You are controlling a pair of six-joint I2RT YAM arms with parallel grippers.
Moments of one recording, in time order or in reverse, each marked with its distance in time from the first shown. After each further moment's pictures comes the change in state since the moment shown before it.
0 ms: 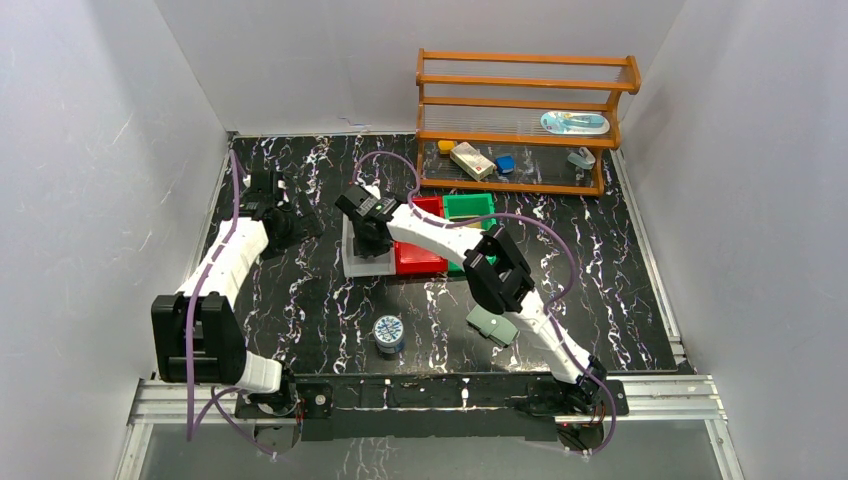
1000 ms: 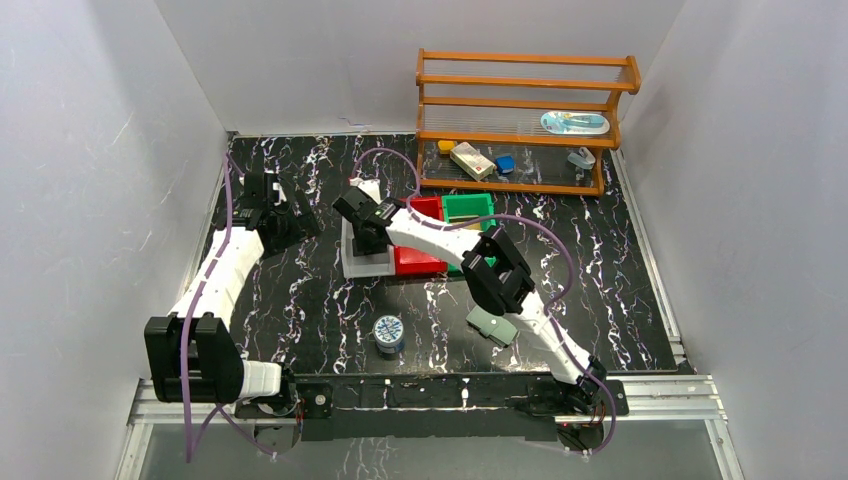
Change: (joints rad) left arm 0.000 -0.093 -0.021 0.002 0.039 0.008; right arm 0.016 -0.003 -0.047 0.140 0.147 0.009
